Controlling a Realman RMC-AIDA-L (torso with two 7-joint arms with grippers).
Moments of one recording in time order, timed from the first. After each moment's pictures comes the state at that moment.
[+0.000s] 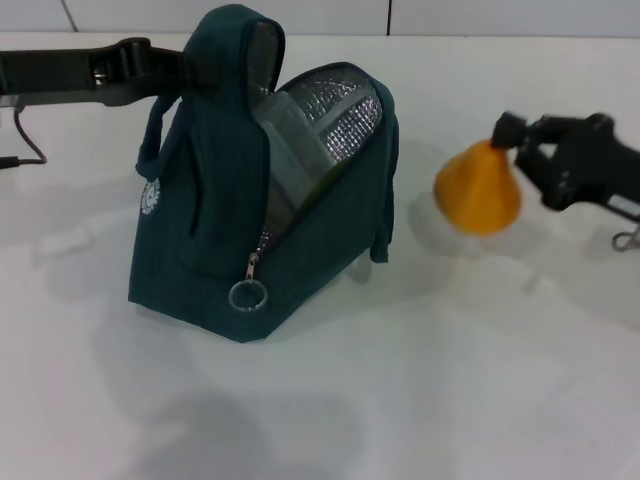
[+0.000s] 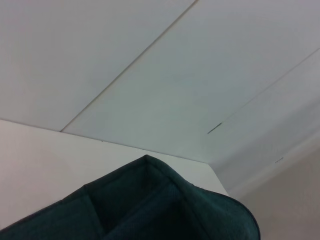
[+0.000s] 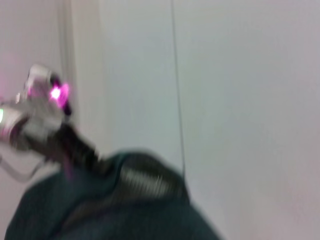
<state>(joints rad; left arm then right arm) -0.56 -2.01 0.64 0.98 1.97 1.65 -2.39 0.44 2.01 -1.33 -0.51 -1.02 -1.32 0.94</state>
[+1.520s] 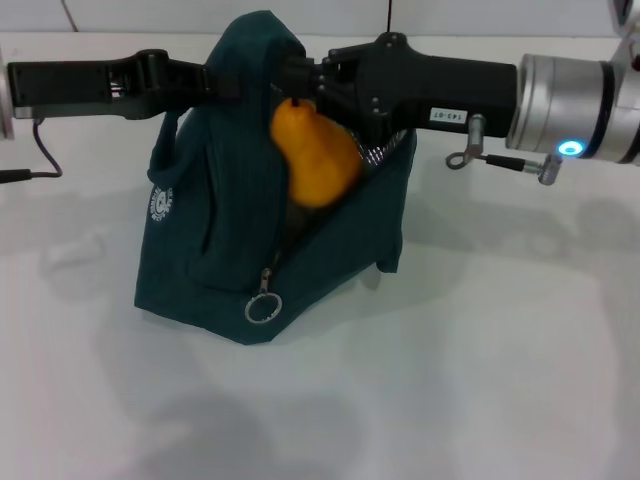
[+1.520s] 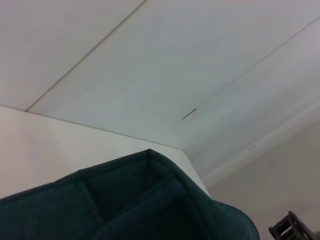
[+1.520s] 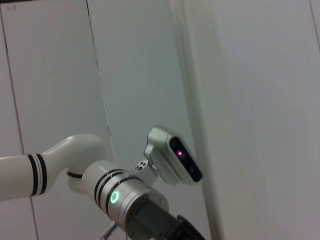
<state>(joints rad) -0.56 -2.02 0.66 0.95 1.94 1.70 -2.40 0.80 2.03 -1.53 -0.53 -1.01 -1.31 1.26</state>
